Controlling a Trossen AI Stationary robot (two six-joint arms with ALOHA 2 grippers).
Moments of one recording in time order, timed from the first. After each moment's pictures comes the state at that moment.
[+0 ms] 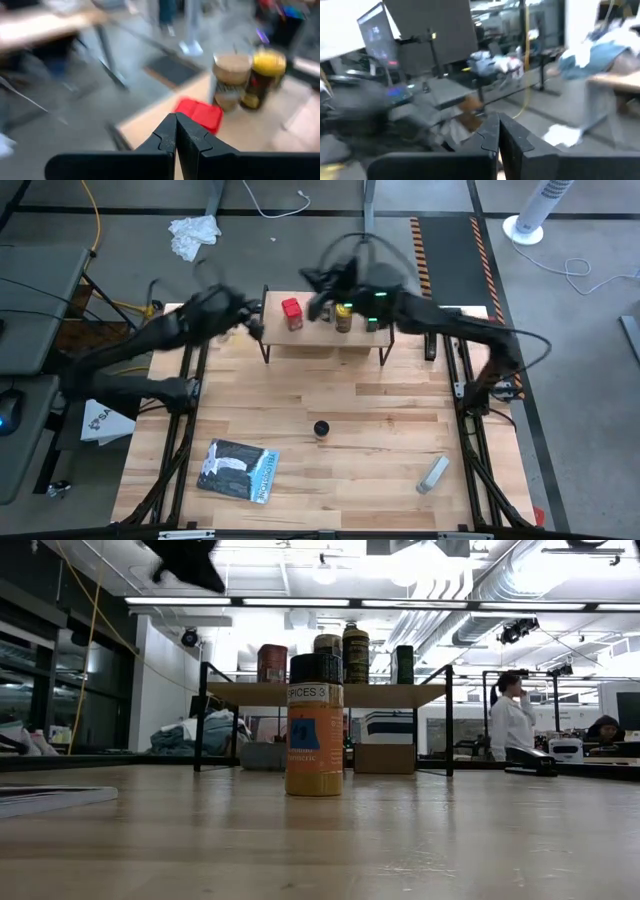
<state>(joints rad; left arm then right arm) 0.36 0.98 1.01 -0.43 -0.54 -0.13 -0.18 1.77 1.88 -0.07 0.34 0.14</state>
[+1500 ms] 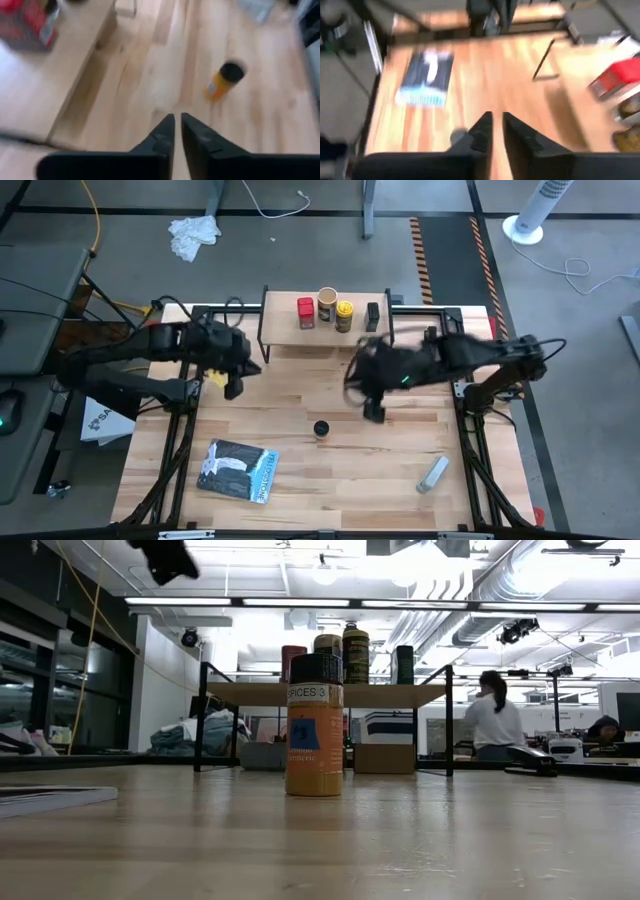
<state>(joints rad) 0.14 0.98 1.11 -0.88 0.03 -0.09 0.22 1.57 1.88 -1.02 0.26 0.21</state>
